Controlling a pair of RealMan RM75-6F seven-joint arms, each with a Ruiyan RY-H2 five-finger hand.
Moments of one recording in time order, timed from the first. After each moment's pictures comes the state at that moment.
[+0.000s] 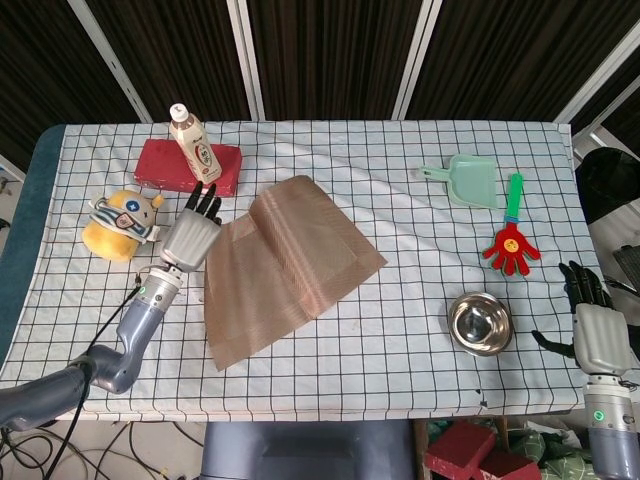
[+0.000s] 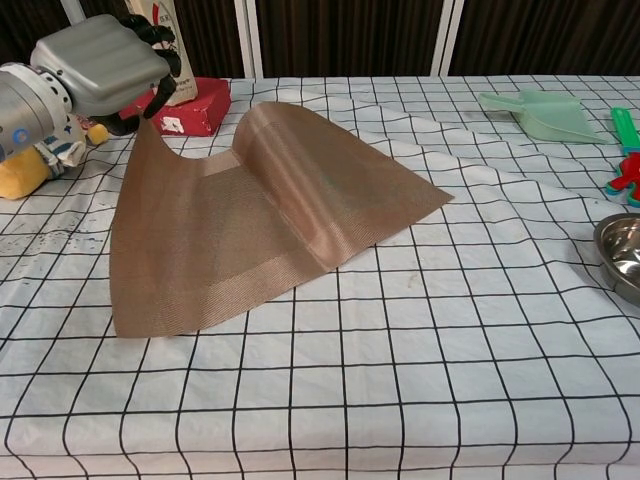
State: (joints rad) left arm -0.79 -1.61 -0.20 -1.12 1.30 1.04 0.82; right arm 0.15 -1.20 0.17 -1.59 -1.29 1.39 -0.05
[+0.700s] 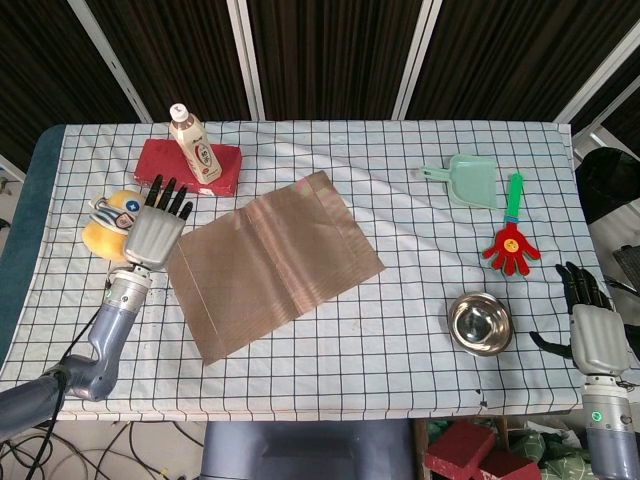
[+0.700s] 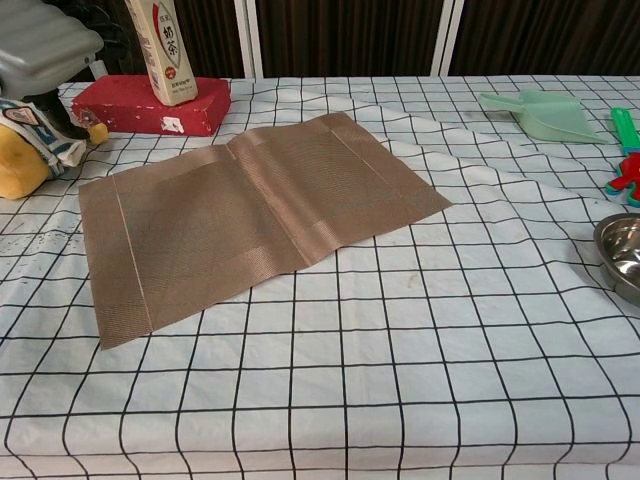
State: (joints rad) left arm -0.71 -1.52 -0.20 -1.20 1.26 1.12 0.68; right arm 0.15 -1.20 0.16 -1.60 -1.29 1.39 -0.06
